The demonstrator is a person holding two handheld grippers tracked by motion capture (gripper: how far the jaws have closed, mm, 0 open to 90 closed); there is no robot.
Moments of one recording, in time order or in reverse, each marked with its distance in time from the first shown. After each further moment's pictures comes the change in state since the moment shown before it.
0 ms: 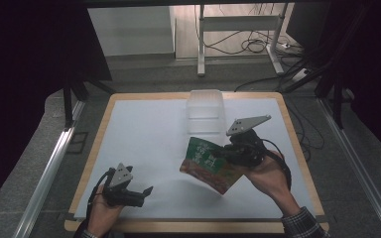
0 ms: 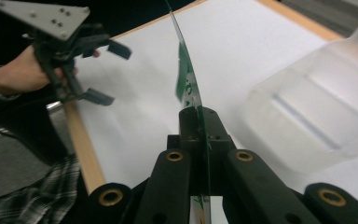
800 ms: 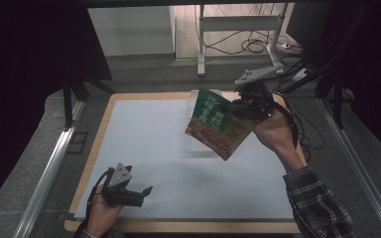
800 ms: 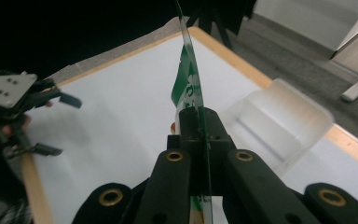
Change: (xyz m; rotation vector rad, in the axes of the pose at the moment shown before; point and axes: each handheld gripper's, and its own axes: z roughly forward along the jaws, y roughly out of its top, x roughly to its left) left arm 0.002 0.000 -0.002 -0.004 -0.003 -0.004; right arm -0.056 0.074 -0.029 -0.066 -0.116 -0.014
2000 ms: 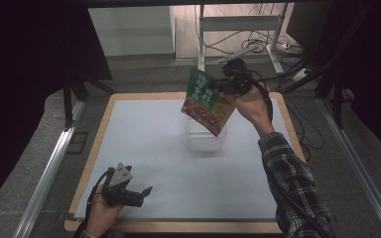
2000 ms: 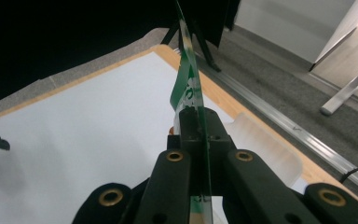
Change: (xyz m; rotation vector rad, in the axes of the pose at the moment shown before) left arm 0.000 0.000 0.000 0.017 0.006 0.011; right arm -0.059 0.030 0.072 -0.025 -0.043 -0.001
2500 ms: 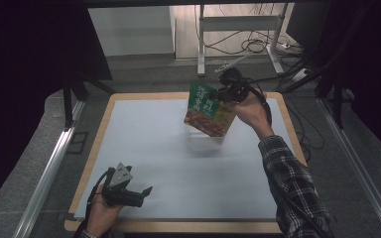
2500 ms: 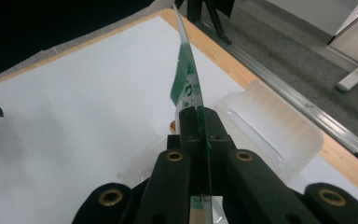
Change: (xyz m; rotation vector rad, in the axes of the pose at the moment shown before) left arm 0.000 0.000 0.000 0.003 -0.002 -0.002; right arm -0.005 -0.020 0.023 0.116 0.034 0.000
